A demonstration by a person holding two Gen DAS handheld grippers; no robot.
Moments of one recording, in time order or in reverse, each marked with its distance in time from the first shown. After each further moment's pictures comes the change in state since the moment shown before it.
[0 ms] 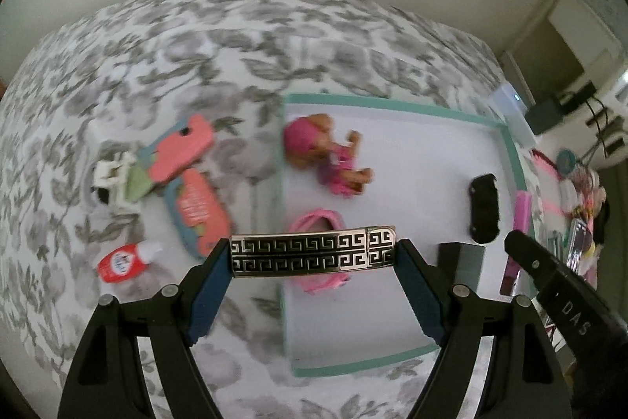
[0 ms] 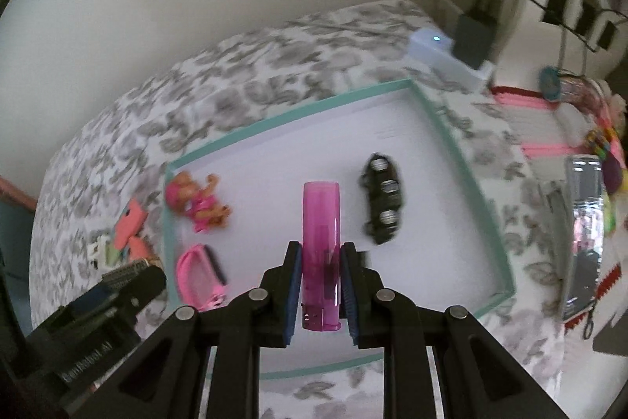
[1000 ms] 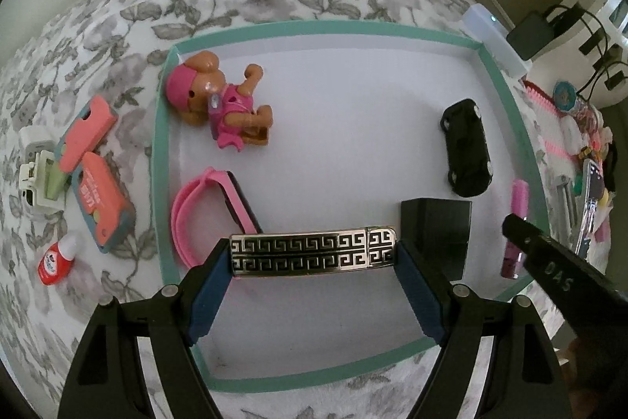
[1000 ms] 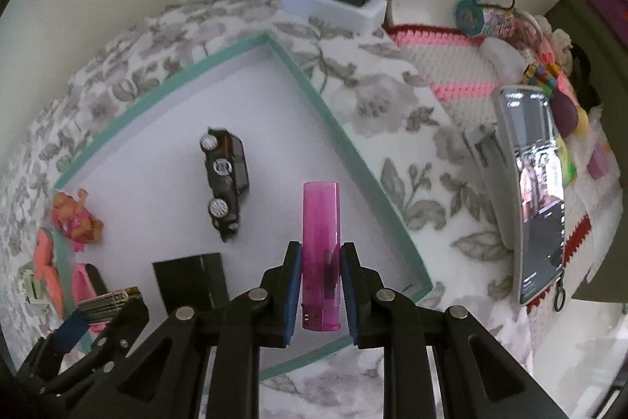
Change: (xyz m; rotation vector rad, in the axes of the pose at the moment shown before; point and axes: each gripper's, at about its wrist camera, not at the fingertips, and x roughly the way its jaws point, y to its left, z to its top) left arm 0.050 -0.056 -0.021 0.131 0.115 -0.003; right arm 0.042 -0.076 -0.005 0.156 0.114 -0.217
